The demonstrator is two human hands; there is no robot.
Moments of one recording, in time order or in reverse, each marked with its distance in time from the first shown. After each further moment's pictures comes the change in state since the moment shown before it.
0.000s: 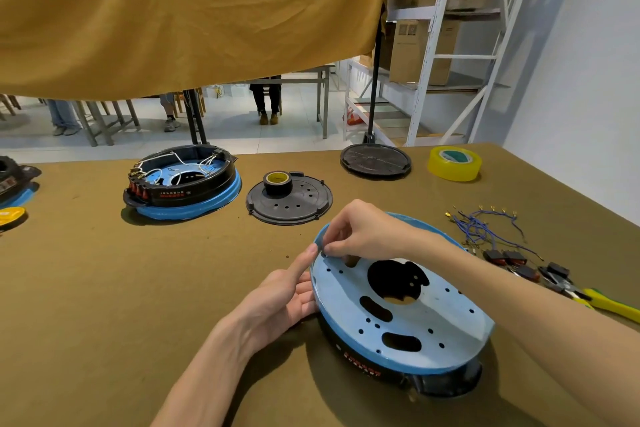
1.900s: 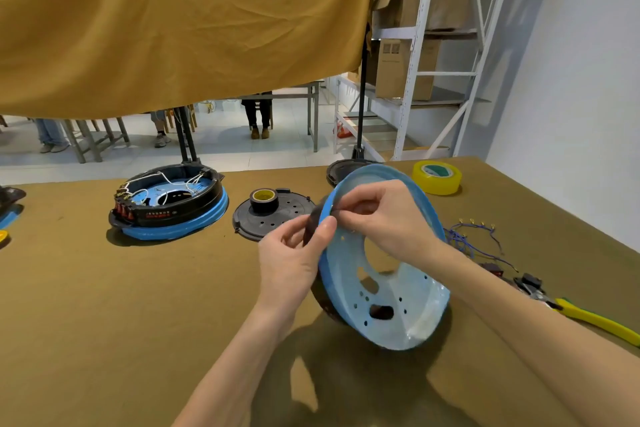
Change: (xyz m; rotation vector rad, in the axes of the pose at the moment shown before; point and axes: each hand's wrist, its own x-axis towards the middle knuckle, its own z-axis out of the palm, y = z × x) left_hand -0.016 0.026 0.074 0.284 0.246 0.750; right_hand -0.049 -0.020 -0.039 0.343 0.517 -0.236
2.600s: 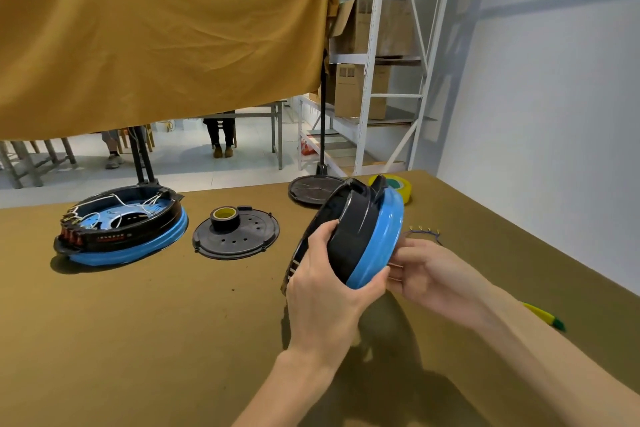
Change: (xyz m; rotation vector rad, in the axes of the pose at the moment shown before) left_hand -0.047 -0.010 0.076 0.553 0.034 0.513; right_hand -0.091 0.005 -0.080 0.856 -0.027 0.636
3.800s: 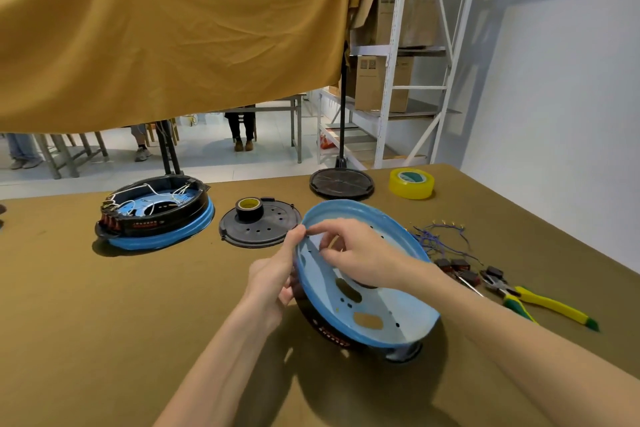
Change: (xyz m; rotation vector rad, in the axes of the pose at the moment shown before) left_hand 0.036 -0.070 -0.054 -0.653 -0.047 -1.063; right_hand 0.074 0.025 0.072 -1.294 -0.045 -0.394
